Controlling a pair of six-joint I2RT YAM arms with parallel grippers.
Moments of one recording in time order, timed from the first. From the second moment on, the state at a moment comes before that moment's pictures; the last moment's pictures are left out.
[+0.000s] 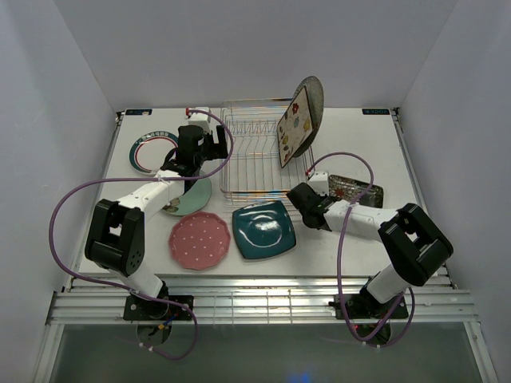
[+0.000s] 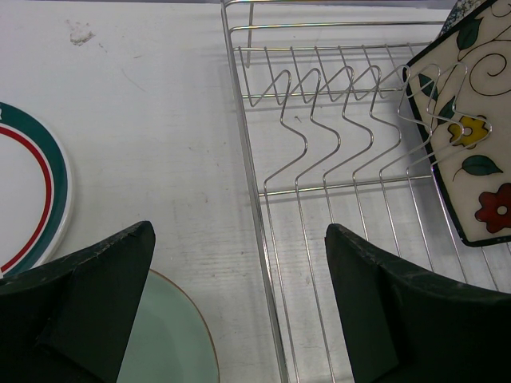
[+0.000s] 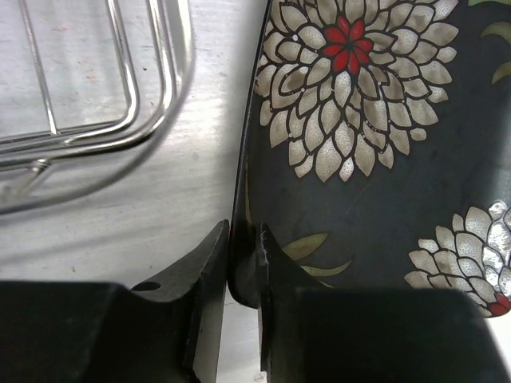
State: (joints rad) left arm -0.35 1.62 1.09 0.19 -0.17 -0.18; right arm 0.74 1.56 0.78 -0.33 0.71 0.54
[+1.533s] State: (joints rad) left arm -0.35 1.62 1.09 0.19 -0.17 -0.18; right arm 0.36 0.76 0.36 -0.24 0.59 0.68
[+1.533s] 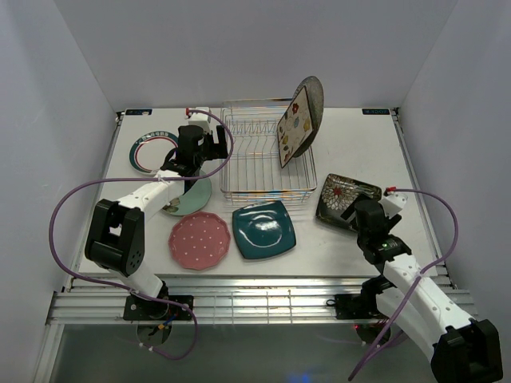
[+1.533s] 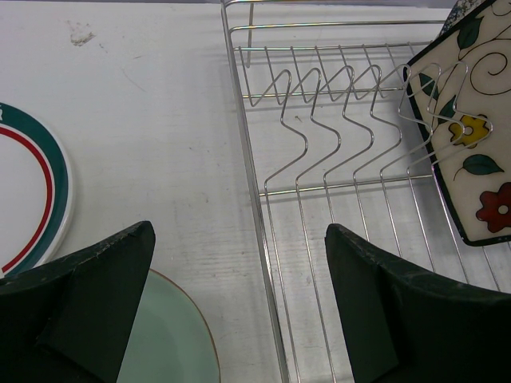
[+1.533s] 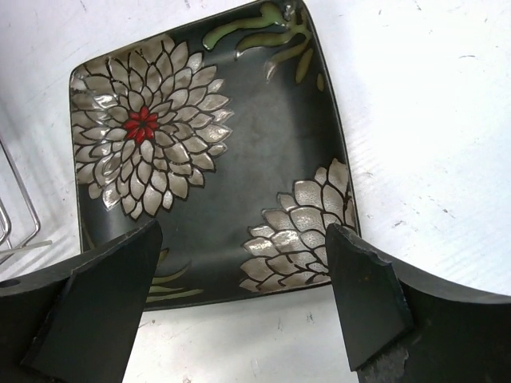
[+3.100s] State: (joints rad) left arm -0.35 1.62 1.09 0.19 -0.17 -0.17; right arm 0.33 0.79 0.22 -0.21 0.42 1.33
